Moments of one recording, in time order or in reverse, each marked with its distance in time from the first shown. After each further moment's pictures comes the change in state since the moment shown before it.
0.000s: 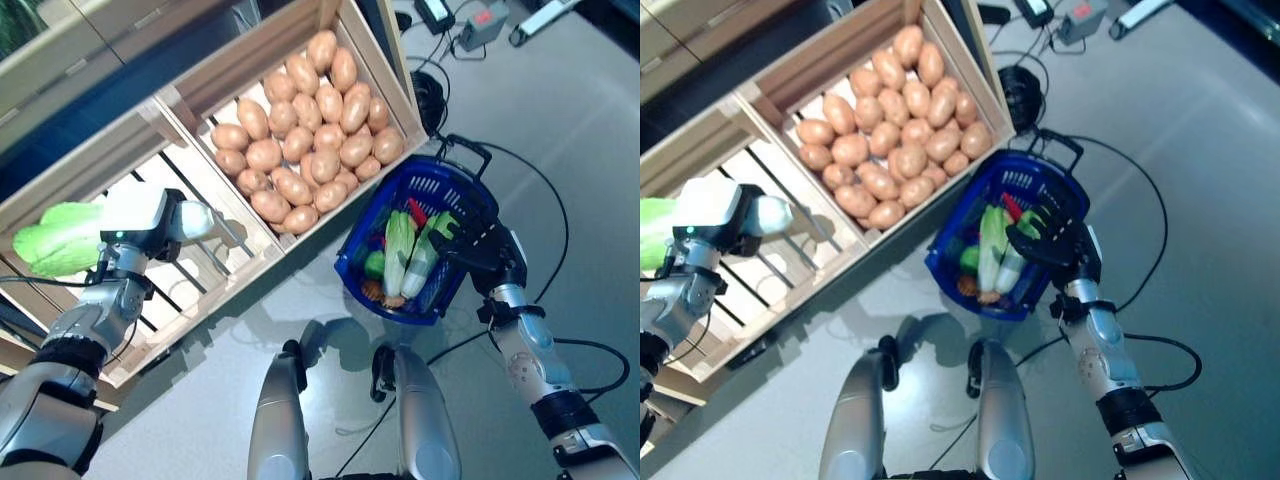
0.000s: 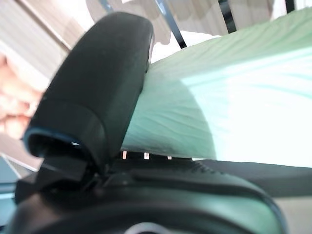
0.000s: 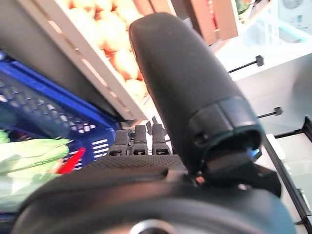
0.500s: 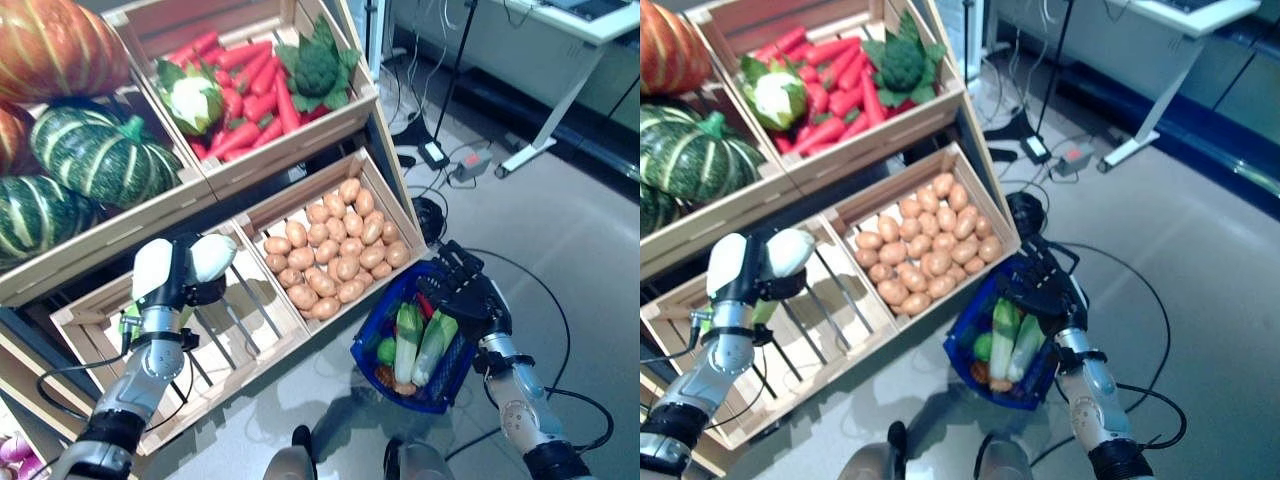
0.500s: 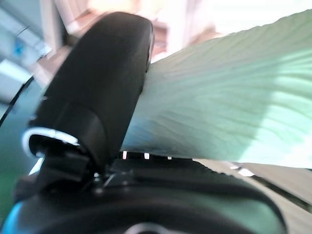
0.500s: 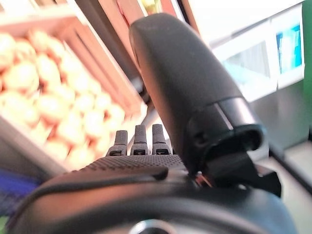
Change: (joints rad) left arm 0.410 -0.296 0.286 -0.355 -0.318 -0.173 -0.017; right arm 0.229 0.107 -0.049 -0.066 -0.129 0.023 0.293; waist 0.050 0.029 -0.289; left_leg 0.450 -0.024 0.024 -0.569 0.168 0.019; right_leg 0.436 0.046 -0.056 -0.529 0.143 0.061
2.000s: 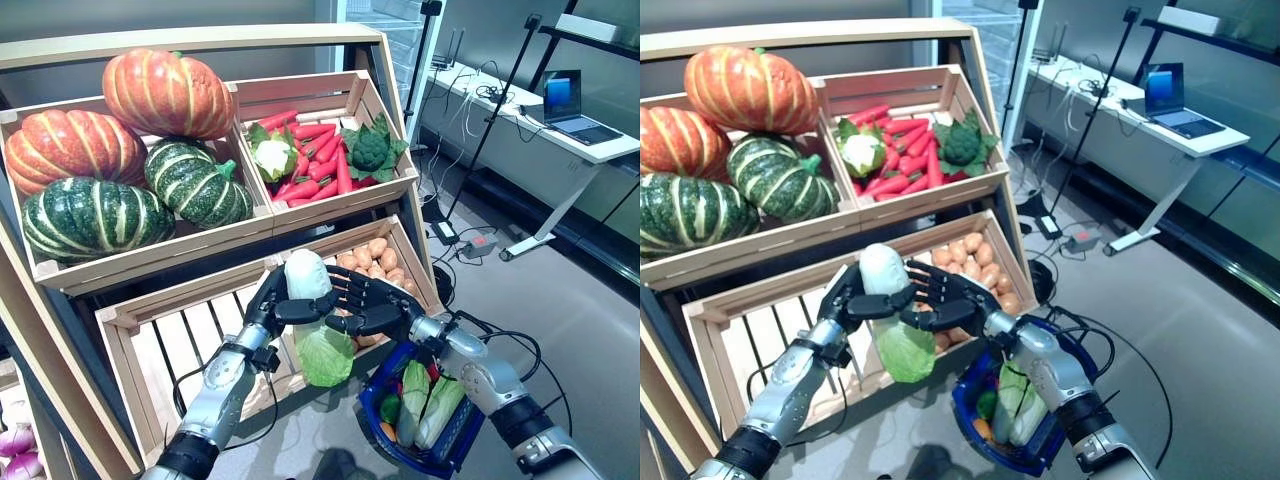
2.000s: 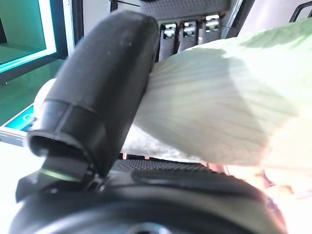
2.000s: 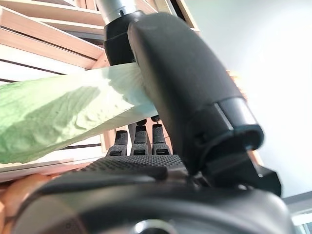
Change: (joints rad) left arm 0.040 -0.259 -0.144 -0.185 -0.823 0.142 -0.633; right arm -0.281 0.045 0.246 0.022 -0.032 0.491 0.131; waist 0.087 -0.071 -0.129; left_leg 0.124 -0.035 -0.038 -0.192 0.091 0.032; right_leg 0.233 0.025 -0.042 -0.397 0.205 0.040
